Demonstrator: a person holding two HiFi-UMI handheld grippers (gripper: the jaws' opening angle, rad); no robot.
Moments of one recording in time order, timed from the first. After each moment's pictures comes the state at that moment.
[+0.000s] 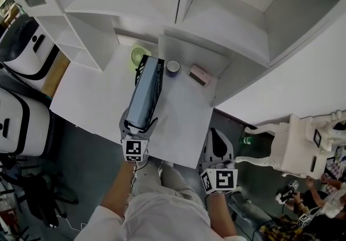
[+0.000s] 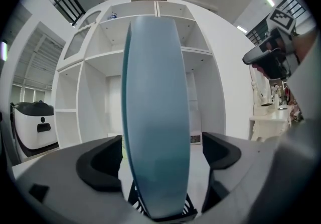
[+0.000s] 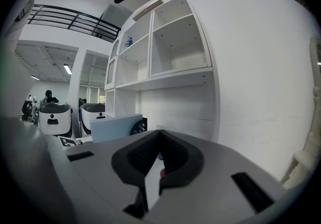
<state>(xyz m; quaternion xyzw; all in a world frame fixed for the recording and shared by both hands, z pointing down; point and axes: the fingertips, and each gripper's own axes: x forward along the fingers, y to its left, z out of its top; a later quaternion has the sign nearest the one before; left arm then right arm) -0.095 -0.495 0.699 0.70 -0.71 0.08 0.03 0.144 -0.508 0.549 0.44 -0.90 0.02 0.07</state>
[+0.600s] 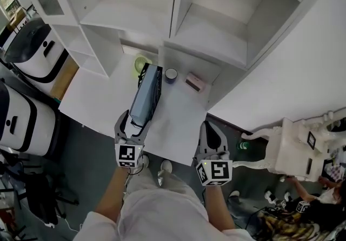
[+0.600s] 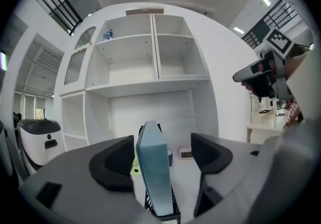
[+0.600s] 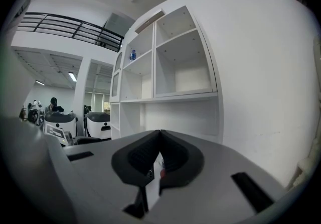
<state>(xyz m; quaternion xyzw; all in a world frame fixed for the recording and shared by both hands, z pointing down) -0.083 -0.445 0.581 0.70 -0.71 0.08 0.01 0.143 -0.496 0.475 0.41 -0.91 0.01 0.03</state>
